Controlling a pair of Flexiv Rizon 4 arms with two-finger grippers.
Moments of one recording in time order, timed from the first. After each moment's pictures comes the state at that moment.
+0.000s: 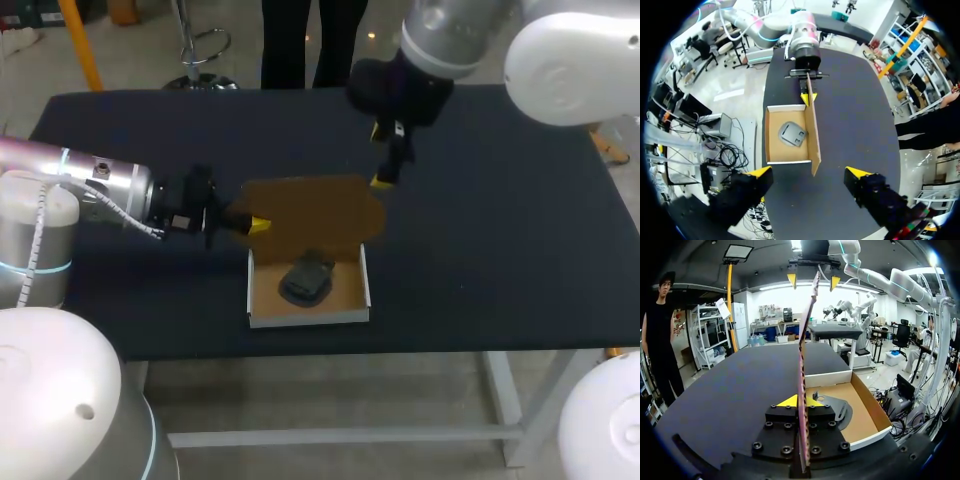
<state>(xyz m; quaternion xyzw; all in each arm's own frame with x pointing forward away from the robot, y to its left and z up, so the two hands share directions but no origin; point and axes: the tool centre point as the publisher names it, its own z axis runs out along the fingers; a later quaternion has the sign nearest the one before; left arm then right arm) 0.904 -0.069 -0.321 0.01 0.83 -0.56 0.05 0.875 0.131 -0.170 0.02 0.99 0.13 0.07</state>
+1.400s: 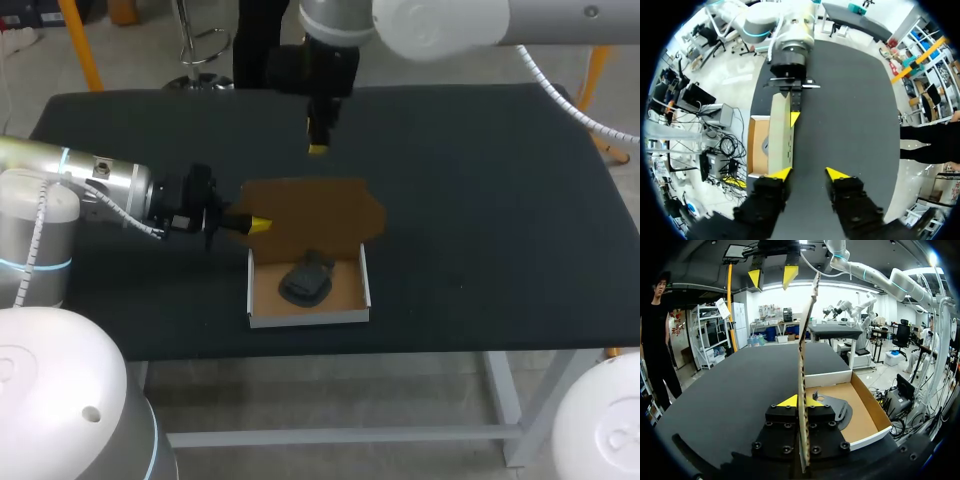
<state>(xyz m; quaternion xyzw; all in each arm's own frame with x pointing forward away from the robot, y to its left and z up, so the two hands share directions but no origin) 0.904 -0.069 -0.321 0.01 0.83 -0.56 0.05 0.947 0.220 -0.191 -0.04 1.00 0.07 0.04</state>
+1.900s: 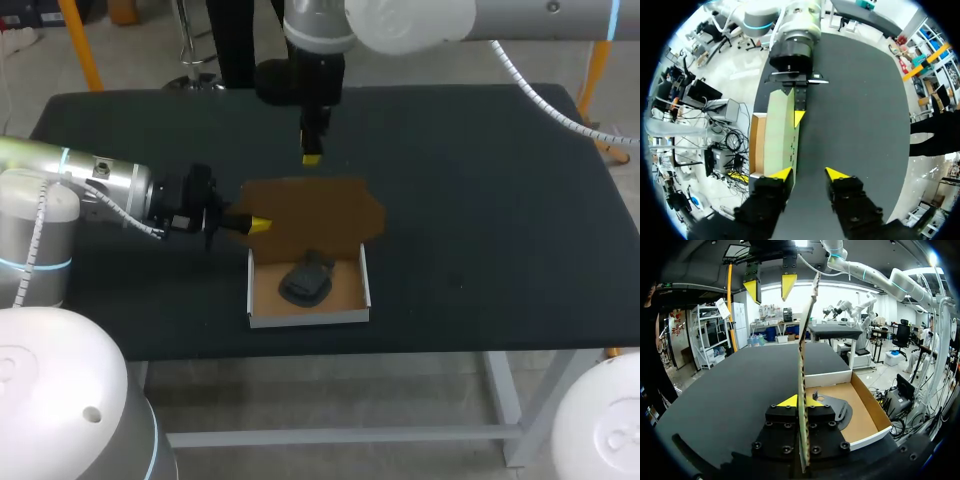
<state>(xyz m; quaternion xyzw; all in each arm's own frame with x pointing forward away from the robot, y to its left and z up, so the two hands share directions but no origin) 0.904 -0.069 -0.321 0.01 0.83 -0.56 0.05 0.945 0.231 -0.212 -0.05 1.00 0.05 0.01</state>
